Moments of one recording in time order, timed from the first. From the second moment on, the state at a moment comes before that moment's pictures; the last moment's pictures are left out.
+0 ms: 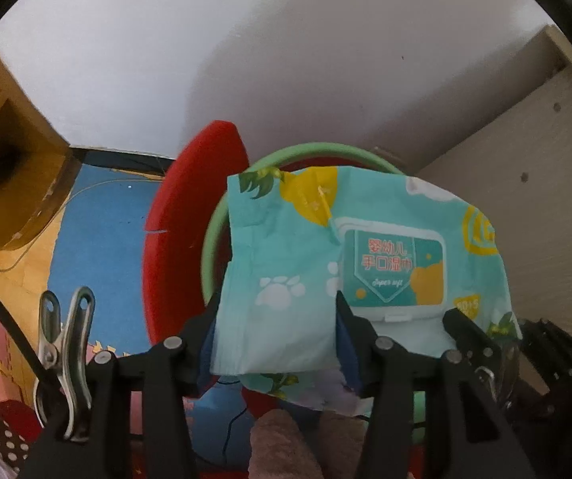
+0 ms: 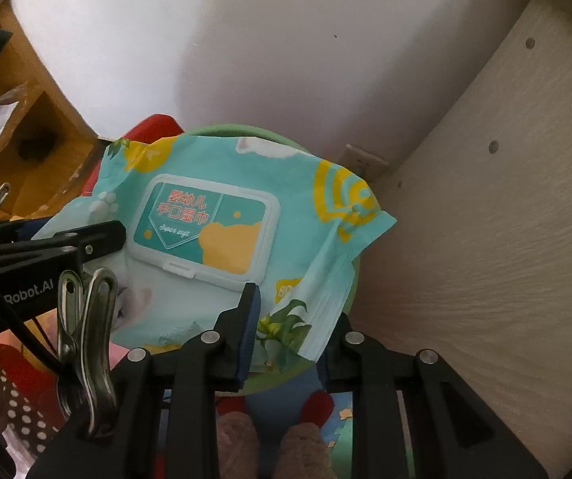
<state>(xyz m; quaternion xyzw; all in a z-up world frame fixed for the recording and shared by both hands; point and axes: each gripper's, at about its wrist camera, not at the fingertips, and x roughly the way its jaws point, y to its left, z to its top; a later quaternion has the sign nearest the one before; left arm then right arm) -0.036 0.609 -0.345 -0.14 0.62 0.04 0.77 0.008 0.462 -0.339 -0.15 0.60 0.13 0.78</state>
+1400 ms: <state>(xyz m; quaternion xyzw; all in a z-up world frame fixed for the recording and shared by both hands) -0.028 0.616 -0.317 -0.16 0.60 0.06 0.78 -0.017 0.461 -0.205 -0.05 0.53 0.20 0.82</state>
